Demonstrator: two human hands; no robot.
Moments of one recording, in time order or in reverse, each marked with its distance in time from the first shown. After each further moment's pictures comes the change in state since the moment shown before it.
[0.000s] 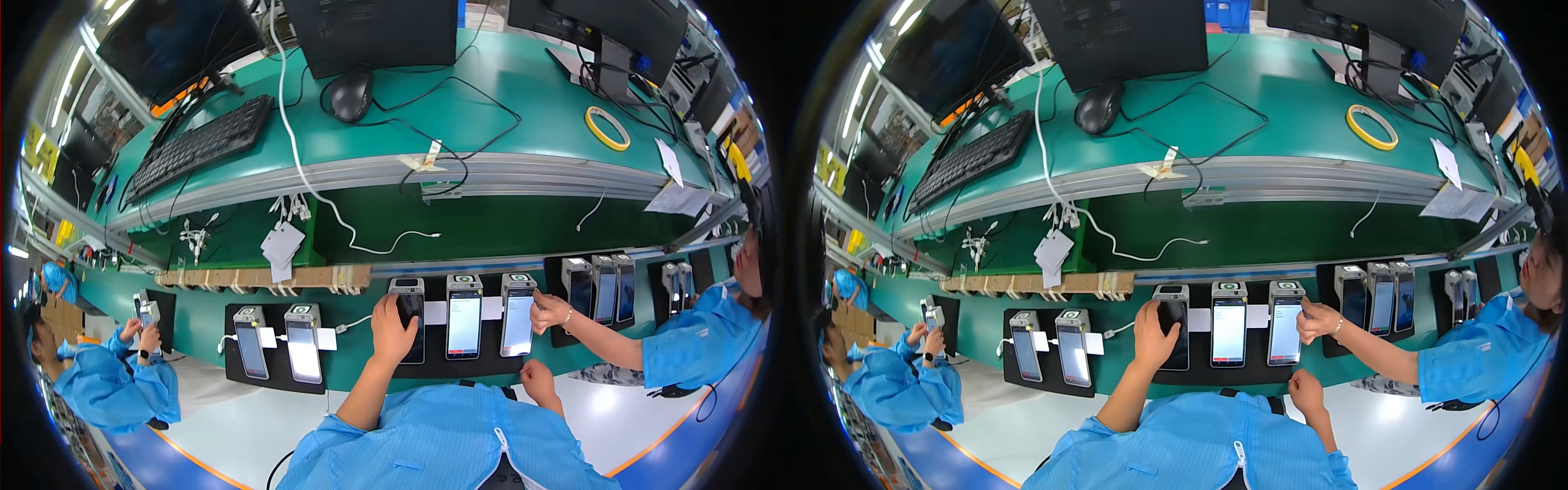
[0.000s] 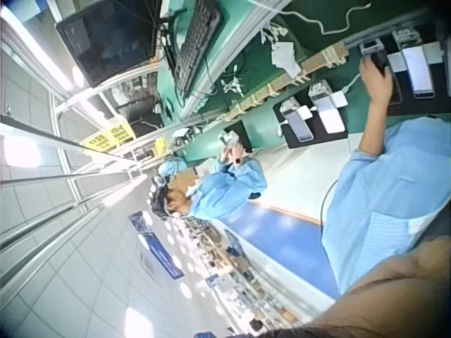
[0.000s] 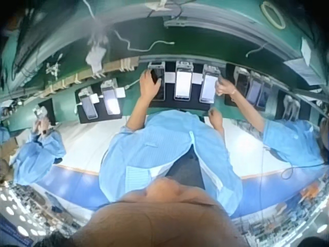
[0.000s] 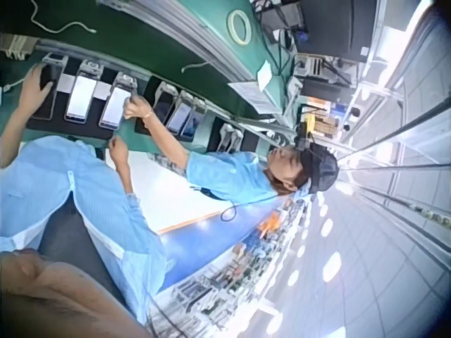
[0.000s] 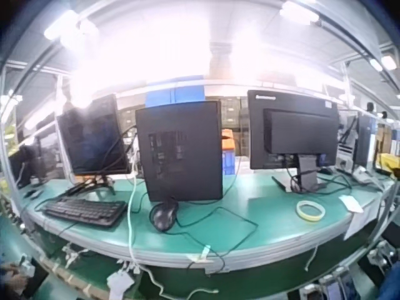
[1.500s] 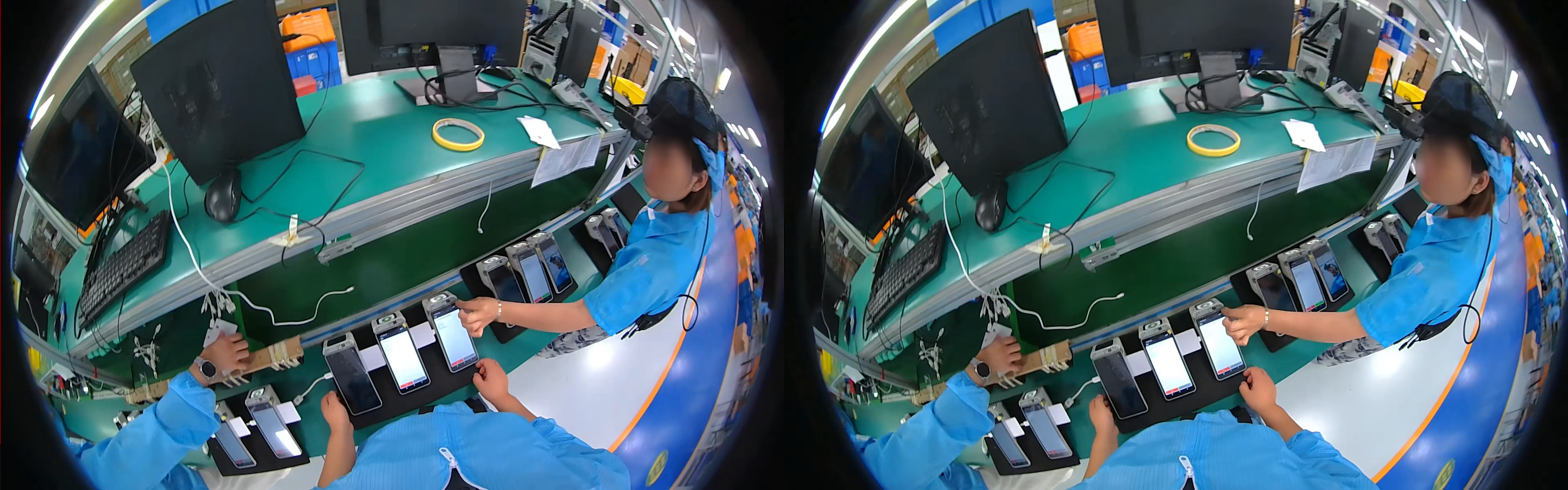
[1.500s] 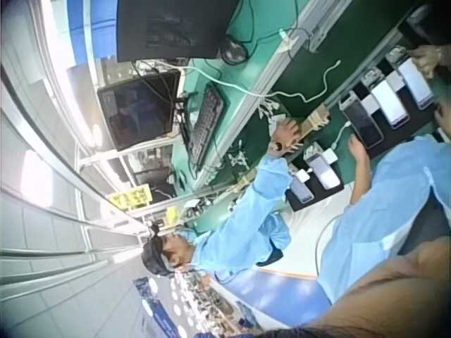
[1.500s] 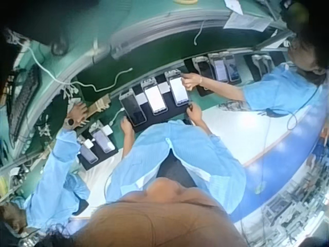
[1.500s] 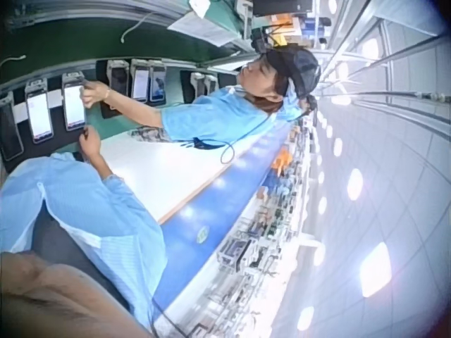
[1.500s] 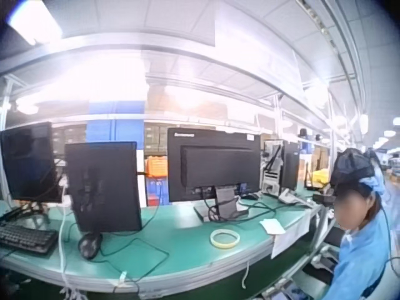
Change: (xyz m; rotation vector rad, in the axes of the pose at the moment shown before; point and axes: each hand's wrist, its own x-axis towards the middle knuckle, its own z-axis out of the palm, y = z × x) left_hand -0.063 -0.095 0.044 -0.823 0.102 -0.883; right_hand -0.001 -0.021 0.026 0.206 0.310 0.136
